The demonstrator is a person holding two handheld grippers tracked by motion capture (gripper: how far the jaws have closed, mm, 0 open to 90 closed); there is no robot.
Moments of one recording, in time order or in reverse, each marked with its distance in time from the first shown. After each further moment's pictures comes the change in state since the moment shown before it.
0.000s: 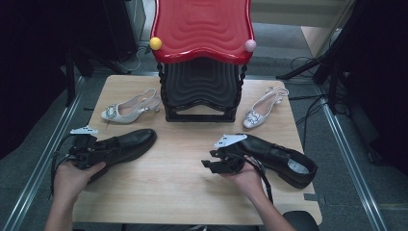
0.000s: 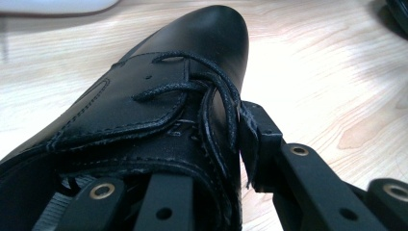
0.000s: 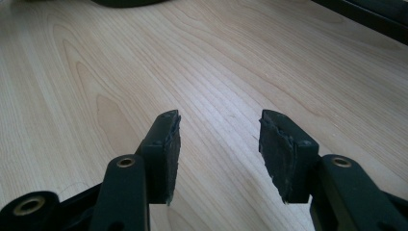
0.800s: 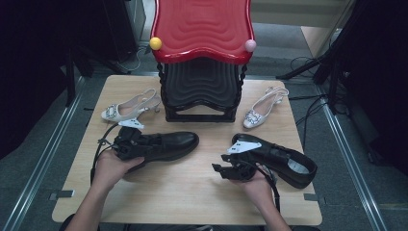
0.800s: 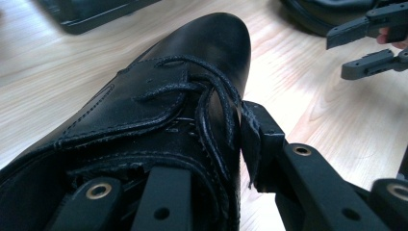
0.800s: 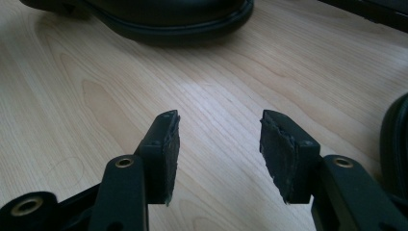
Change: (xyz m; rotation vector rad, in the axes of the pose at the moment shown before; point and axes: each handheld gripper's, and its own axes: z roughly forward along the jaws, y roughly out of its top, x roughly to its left) left arm -0.084 0.050 0.059 0.046 -0.198 0.207; right arm -0.003 -0.027 -0.025 -0.029 -0.072 0.060
